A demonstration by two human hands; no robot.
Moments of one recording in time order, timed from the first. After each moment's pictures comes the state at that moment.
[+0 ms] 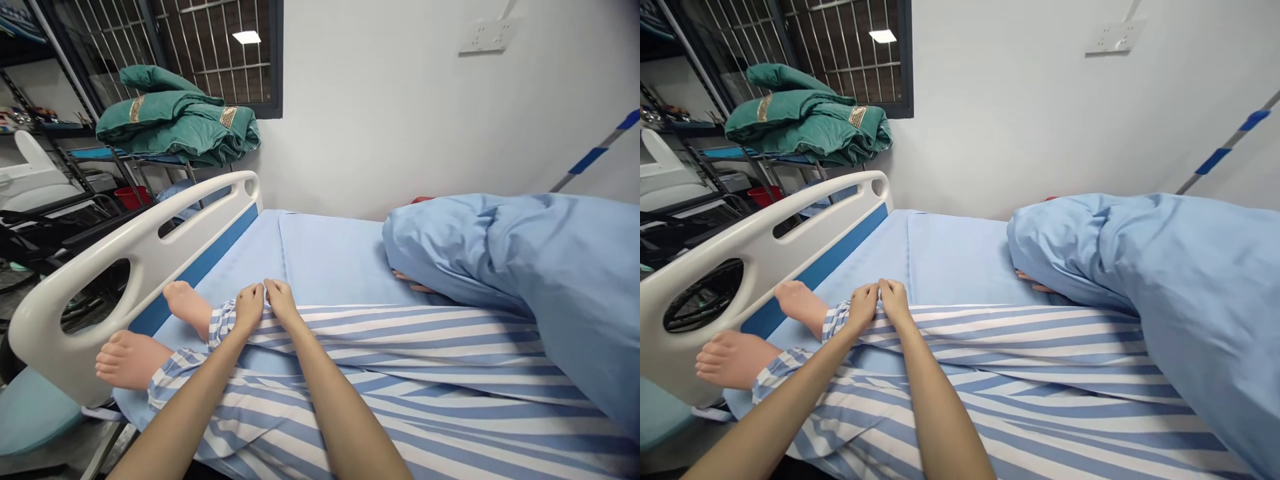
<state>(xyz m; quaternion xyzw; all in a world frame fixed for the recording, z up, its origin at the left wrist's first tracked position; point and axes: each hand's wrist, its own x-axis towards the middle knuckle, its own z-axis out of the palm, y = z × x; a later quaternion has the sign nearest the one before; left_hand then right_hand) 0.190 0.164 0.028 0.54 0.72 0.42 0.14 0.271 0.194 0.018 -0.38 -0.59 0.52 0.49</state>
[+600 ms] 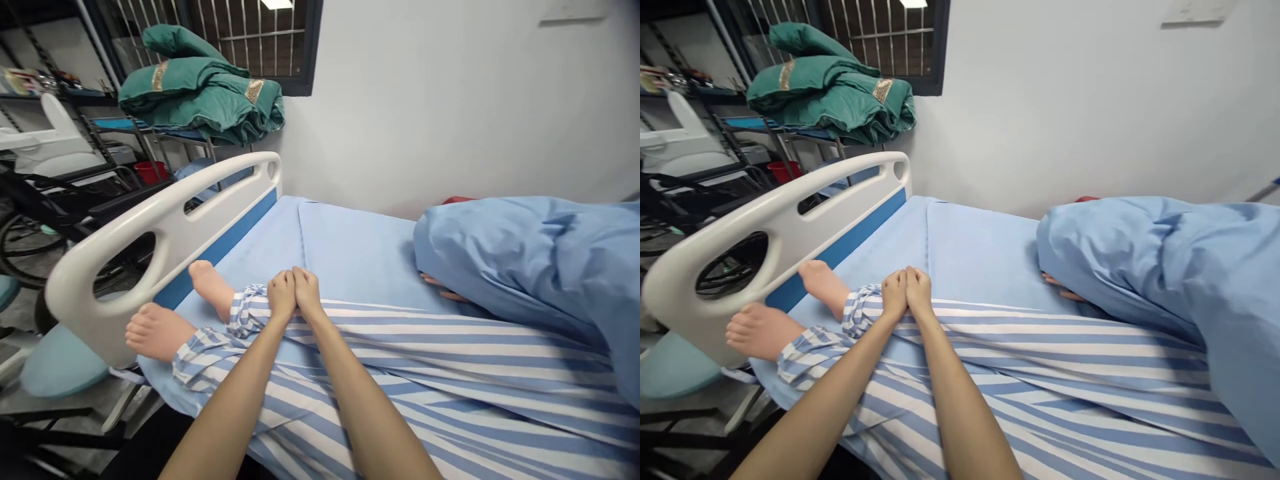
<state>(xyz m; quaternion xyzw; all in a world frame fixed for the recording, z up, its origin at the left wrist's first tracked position) 0.213 0.175 0.013 0.47 0.77 0.42 0.12 0.266 0.196 0.014 -0.43 -0.53 0.49 0.53</state>
